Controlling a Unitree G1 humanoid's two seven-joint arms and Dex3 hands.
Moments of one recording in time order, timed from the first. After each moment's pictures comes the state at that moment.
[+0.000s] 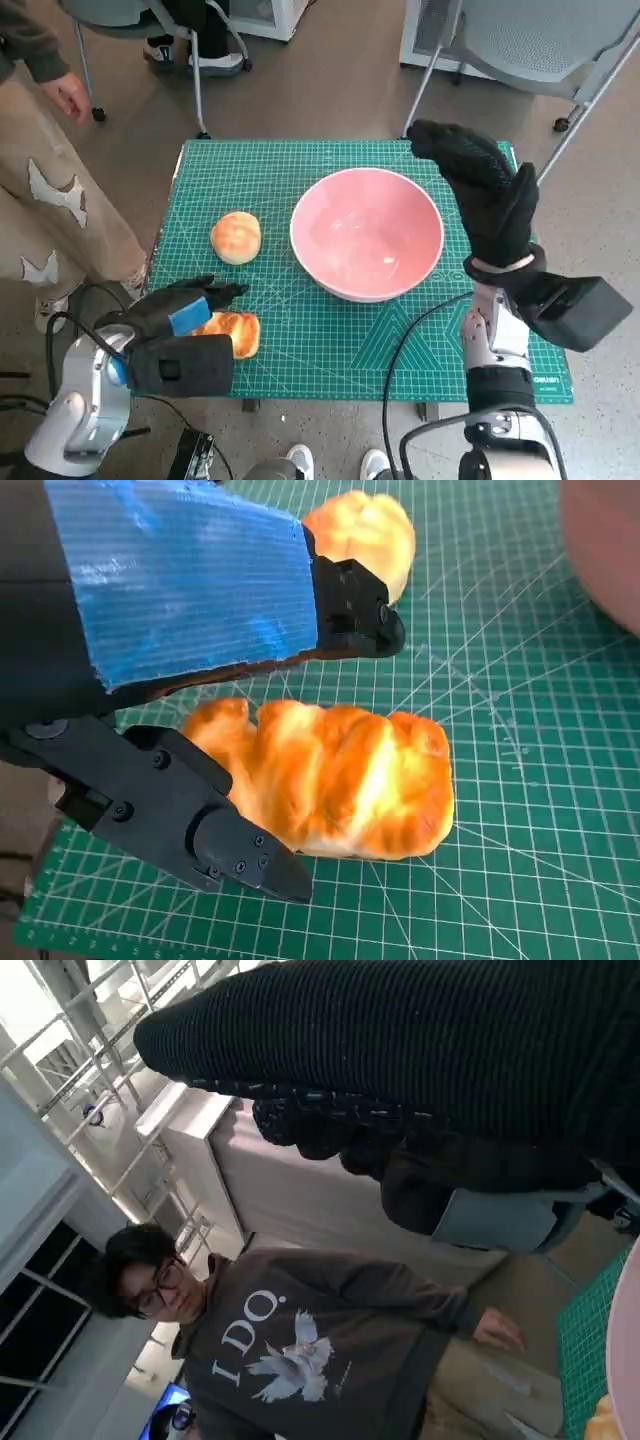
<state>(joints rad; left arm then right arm) -0.16 0.70 -0.23 -0.23 0.64 0.34 -0.66 -0.71 -0.07 -0.19 0.66 0.39 -0.72 0.66</state>
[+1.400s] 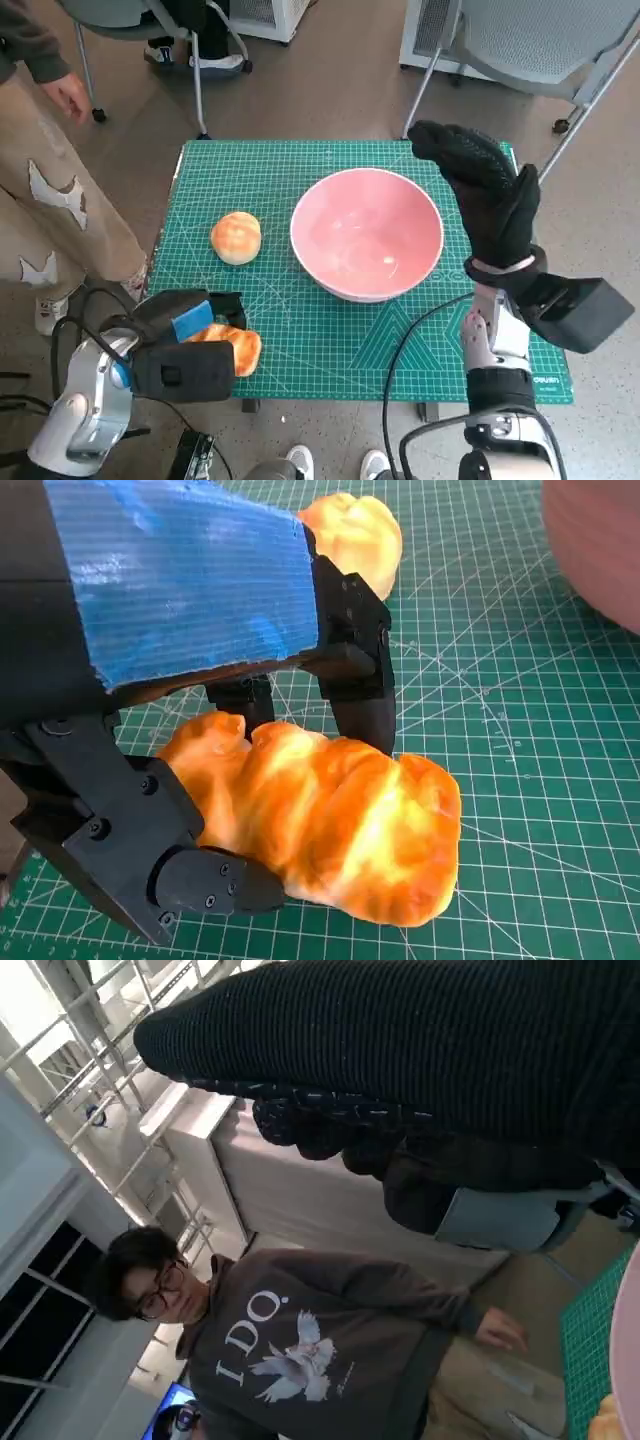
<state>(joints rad) -0.13 0.70 -0.20 -0.21 0.61 0.24 -0.60 -0.71 -0.07 -0.19 0.65 0.40 -0.72 0.66</state>
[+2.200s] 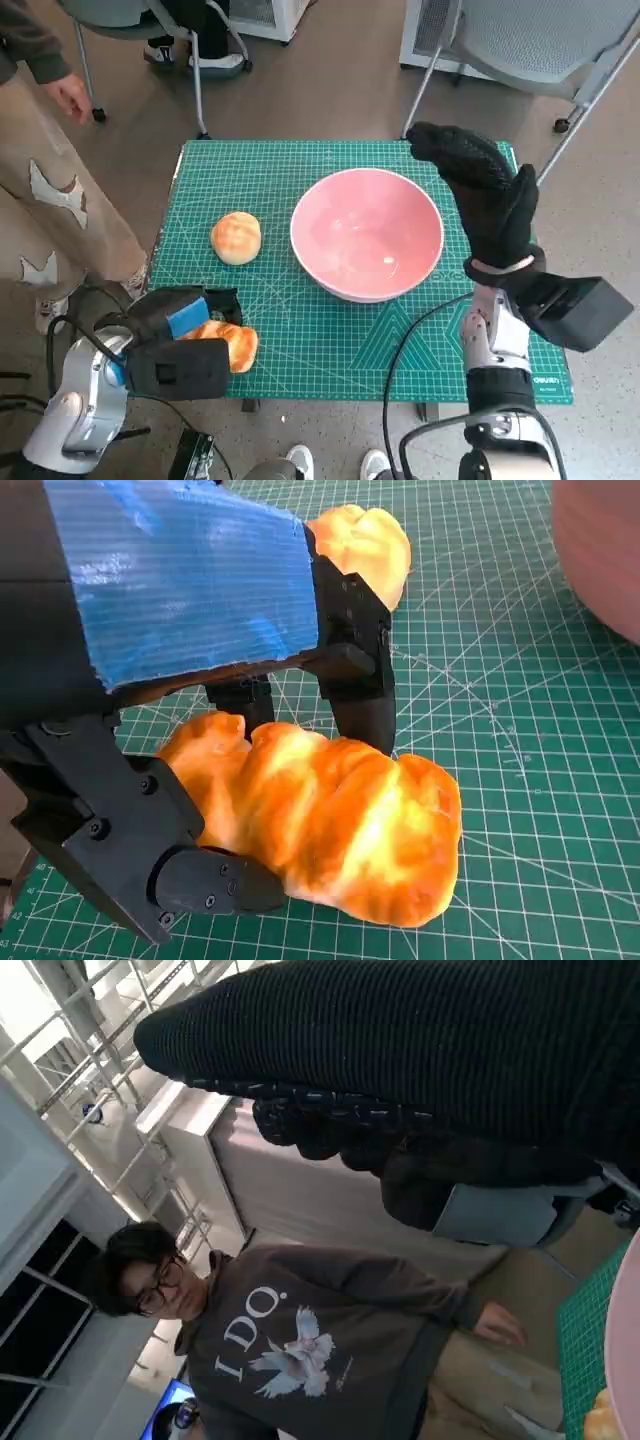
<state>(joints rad) -0.14 0.70 -0.18 -0.19 0.59 0.22 -0.59 -0.71 -0.07 -0.19 0.66 0.40 -0.72 0.67</state>
